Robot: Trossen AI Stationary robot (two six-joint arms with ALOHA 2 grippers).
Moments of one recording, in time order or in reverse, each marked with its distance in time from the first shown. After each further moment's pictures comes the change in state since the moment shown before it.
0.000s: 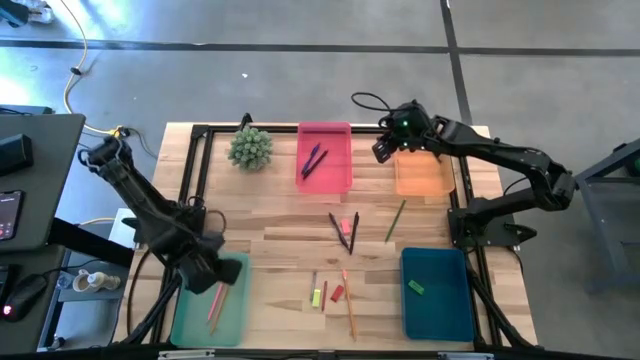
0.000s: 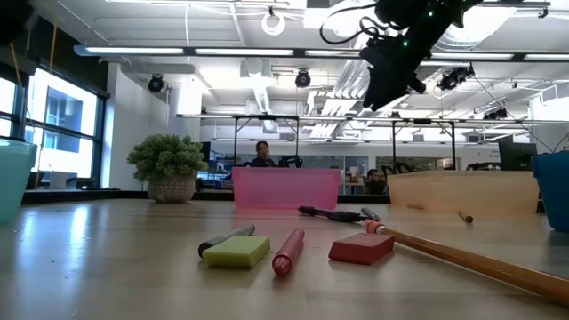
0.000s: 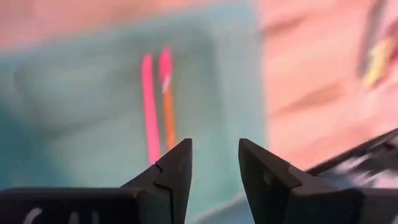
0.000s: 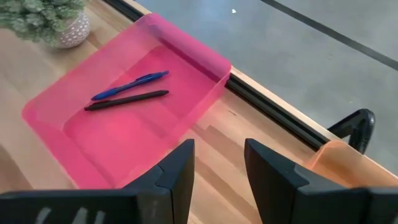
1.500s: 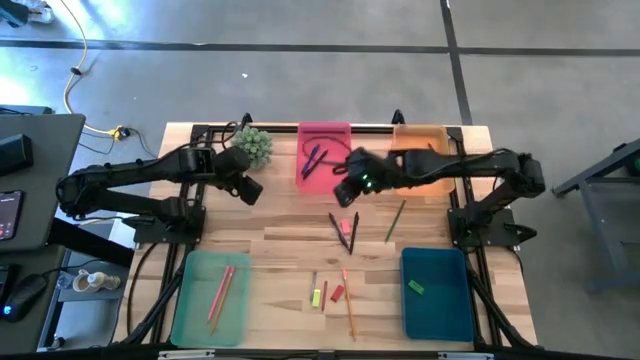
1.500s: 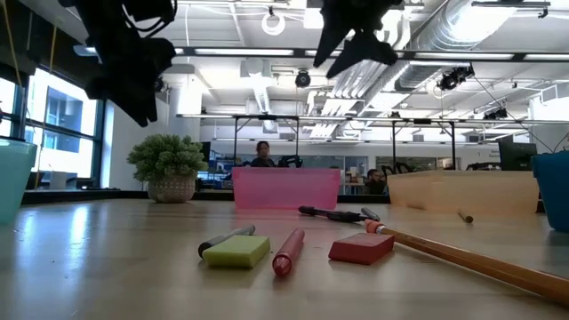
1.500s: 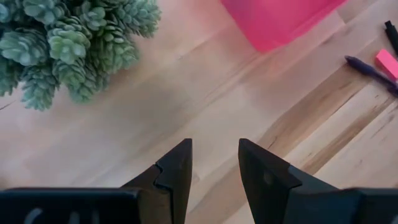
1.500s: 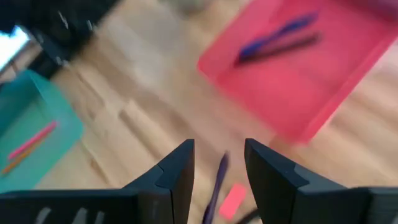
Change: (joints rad) left arm 1.155 -0.130 0.001 0.016 0.002 1.520; right arm 0.506 0.274 0.343 -0.200 0.047 0.560
